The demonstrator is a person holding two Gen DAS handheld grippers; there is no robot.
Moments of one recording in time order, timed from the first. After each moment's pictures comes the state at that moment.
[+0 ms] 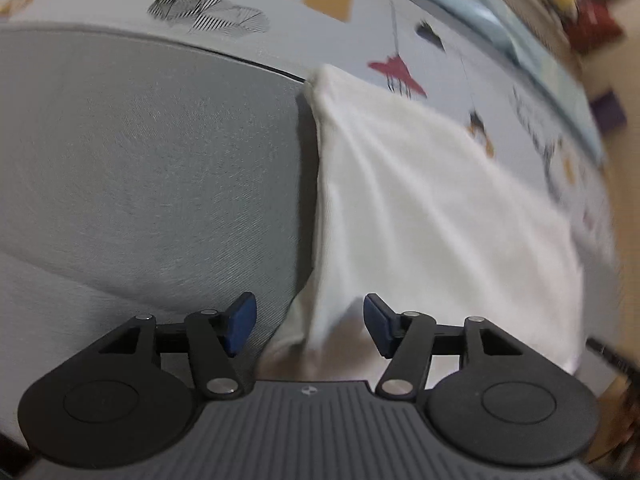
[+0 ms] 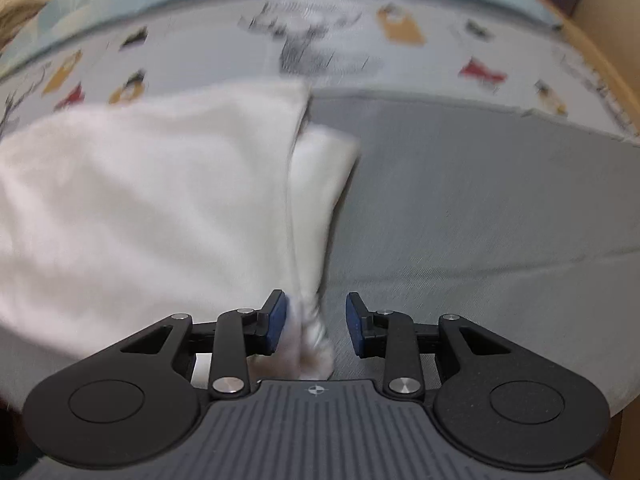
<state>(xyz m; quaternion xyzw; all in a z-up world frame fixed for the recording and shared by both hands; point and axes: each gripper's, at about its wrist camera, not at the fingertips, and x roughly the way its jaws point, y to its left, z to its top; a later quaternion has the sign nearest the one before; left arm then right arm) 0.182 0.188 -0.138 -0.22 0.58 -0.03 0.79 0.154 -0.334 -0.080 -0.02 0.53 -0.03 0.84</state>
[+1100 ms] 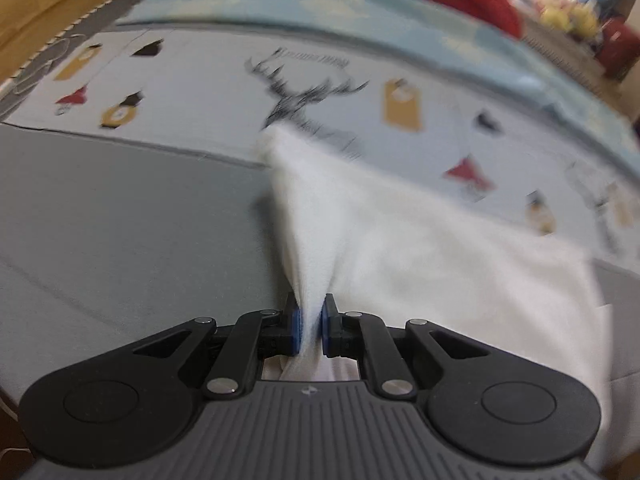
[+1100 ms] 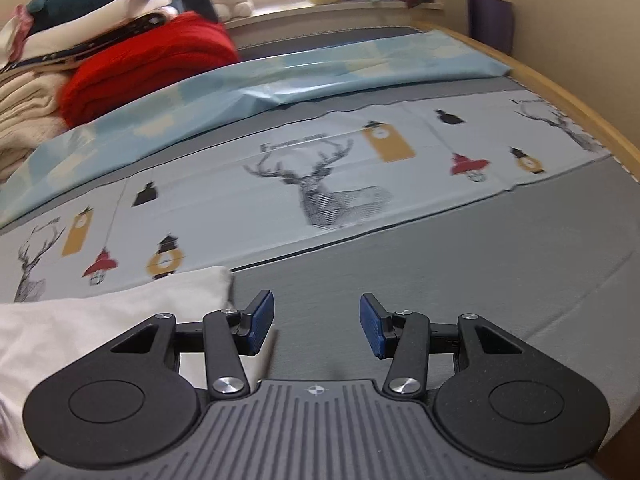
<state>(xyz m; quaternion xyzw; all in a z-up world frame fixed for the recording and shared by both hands) 0.162 0.232 -0.053 -0.12 0.49 0.07 0.86 0.169 -0.271 -0.011 0.07 0.40 -0.08 0.91</state>
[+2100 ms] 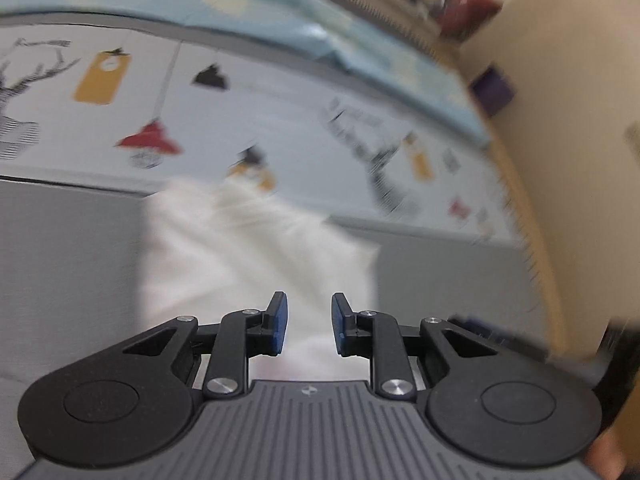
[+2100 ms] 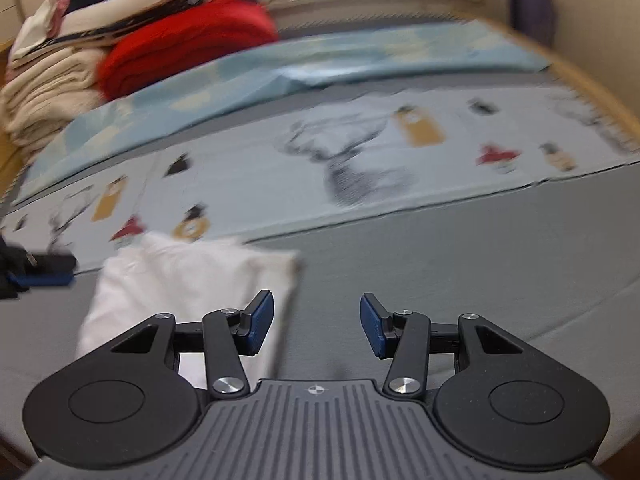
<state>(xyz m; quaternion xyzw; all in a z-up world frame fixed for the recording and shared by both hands) 0.200 0.024 -0.031 -0.16 0.51 -0.17 0.83 0.156 -0.286 -0.018 0.08 0.44 0.00 0.90</state>
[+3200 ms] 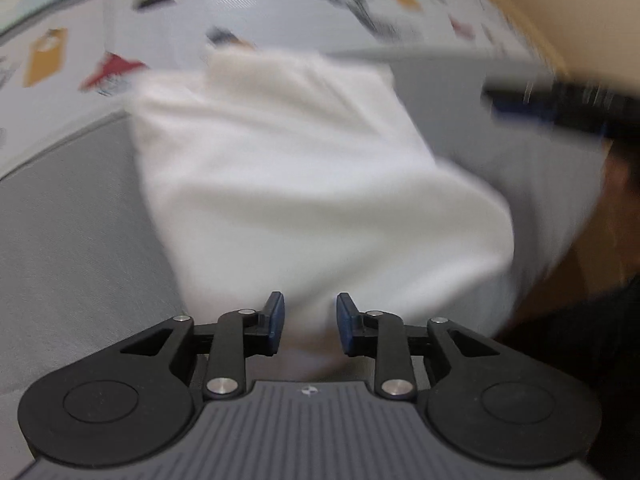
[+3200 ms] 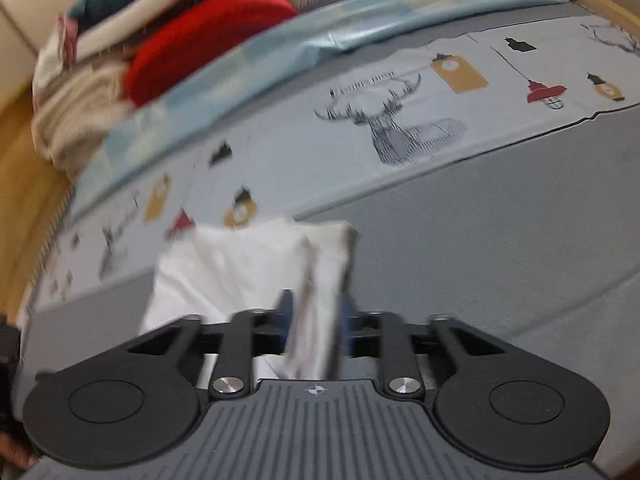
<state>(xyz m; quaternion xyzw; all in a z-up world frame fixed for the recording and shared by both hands) 0.160 0.028 -0.090 0.02 0.57 -0.22 0.79 0.168 -0.304 -0.034 0.19 0.45 0.05 0.87</state>
